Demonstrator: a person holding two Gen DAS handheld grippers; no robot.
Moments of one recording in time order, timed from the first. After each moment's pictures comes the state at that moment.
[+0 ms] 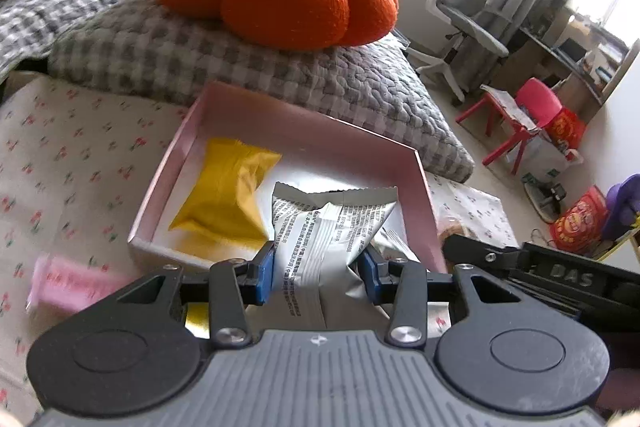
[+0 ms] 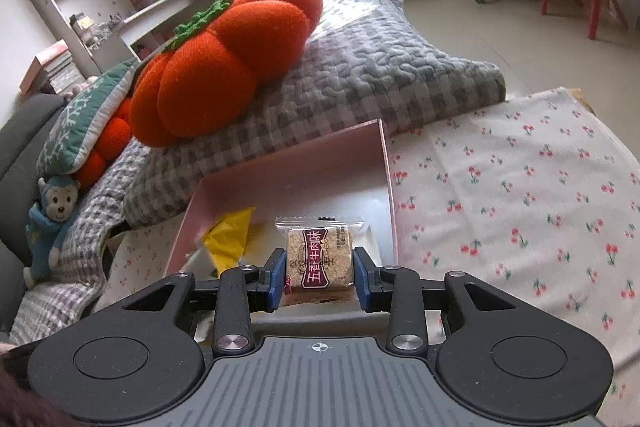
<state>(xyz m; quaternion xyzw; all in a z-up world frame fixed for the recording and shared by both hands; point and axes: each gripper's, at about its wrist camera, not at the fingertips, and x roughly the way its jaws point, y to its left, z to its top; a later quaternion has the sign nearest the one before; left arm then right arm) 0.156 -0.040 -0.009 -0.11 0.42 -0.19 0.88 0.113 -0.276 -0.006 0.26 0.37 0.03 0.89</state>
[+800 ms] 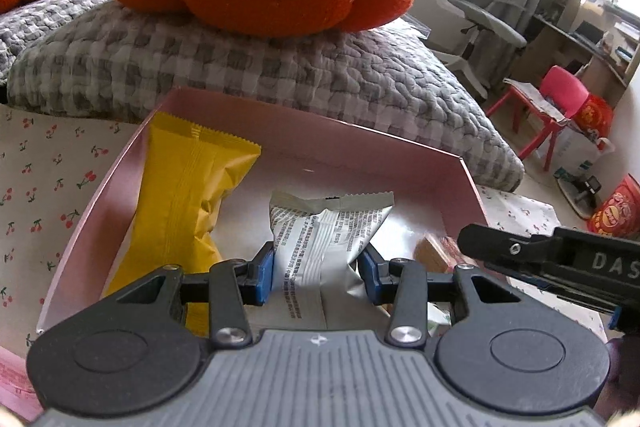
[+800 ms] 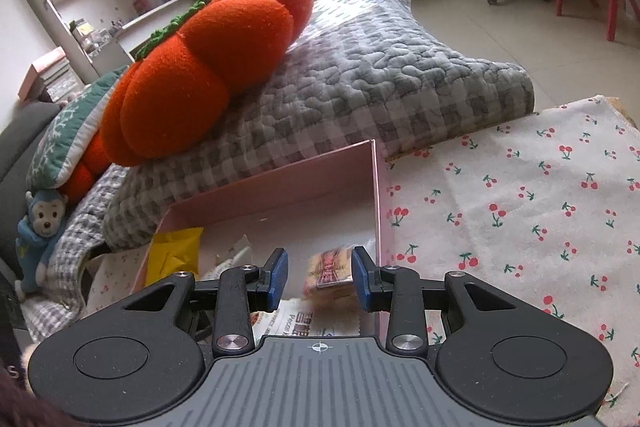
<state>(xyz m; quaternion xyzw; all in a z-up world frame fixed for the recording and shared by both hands) 0.194 -0.073 -0.048 -0.07 0.39 -0.17 0.90 0.168 -0.295 -0.047 0.27 0.35 0.04 0.90</state>
